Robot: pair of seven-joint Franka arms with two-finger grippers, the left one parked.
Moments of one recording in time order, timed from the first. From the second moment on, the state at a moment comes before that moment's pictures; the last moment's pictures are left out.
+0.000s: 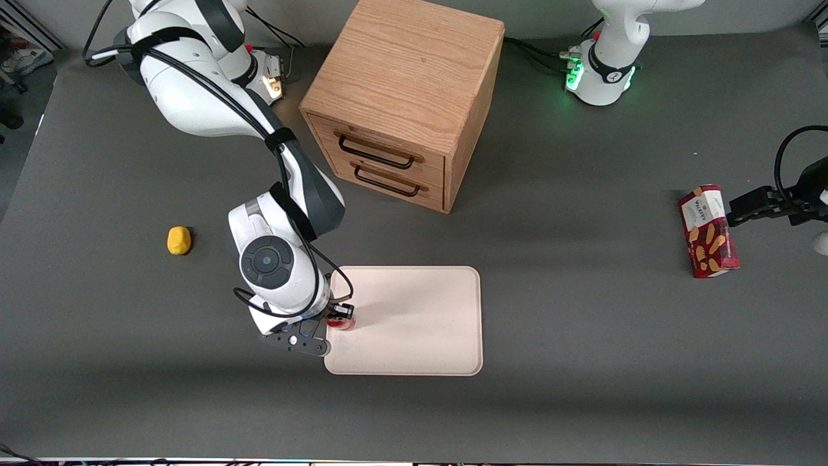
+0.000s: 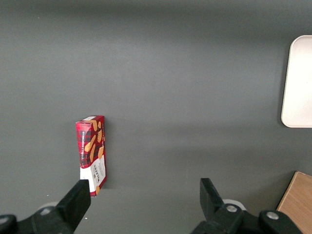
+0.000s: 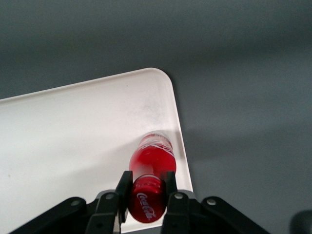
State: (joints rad) arm 0.37 0.85 0.12 -1.04 -0.14 1.90 0.73
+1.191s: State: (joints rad) arm 0.37 0.82 0.12 -1.02 -0.14 1.85 0.73
